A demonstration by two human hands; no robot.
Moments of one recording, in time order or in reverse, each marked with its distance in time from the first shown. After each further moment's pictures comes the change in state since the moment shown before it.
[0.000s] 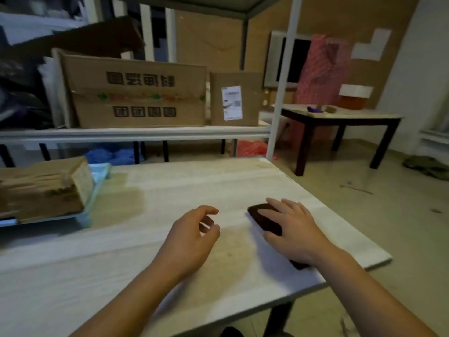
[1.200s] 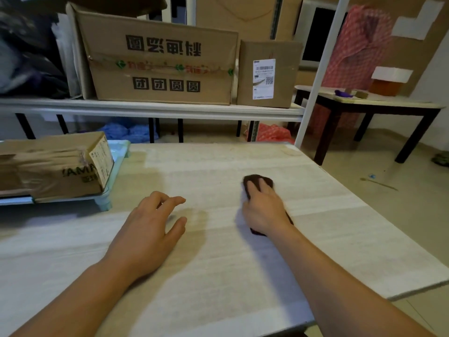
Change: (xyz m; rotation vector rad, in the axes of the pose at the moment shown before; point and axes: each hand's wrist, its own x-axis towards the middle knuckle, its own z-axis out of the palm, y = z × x) left_hand 0.004 -0.095 -0.081 0.477 0.051 0.023; right_hand 0.114 -0.094 0.066 0.139 -0.014 0.117
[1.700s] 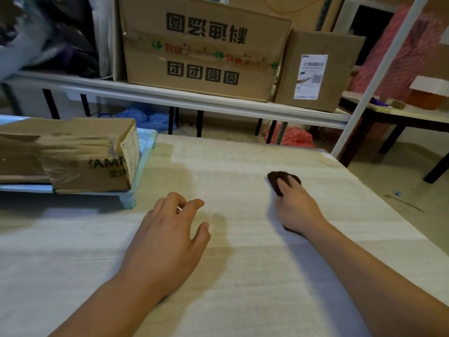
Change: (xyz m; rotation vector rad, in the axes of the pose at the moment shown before) left_hand 0.003 -0.012 0.001 0.037 0.087 -0.109; right_hand 0.068 0.011 0.010 -0.082 0.009 -0.094
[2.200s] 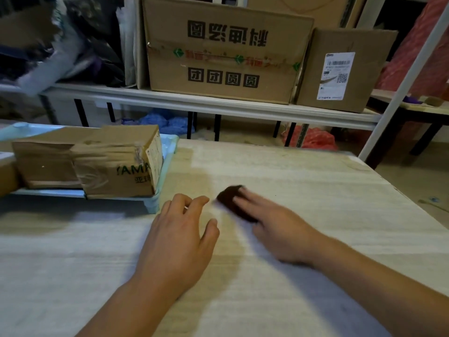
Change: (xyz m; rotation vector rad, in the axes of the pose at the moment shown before) left_hand 0.006 -0.008 -0.009 -0.008 0.050 -0.093; right_hand -0.035 -0.077 0.001 0.121 -0.241 -0.500
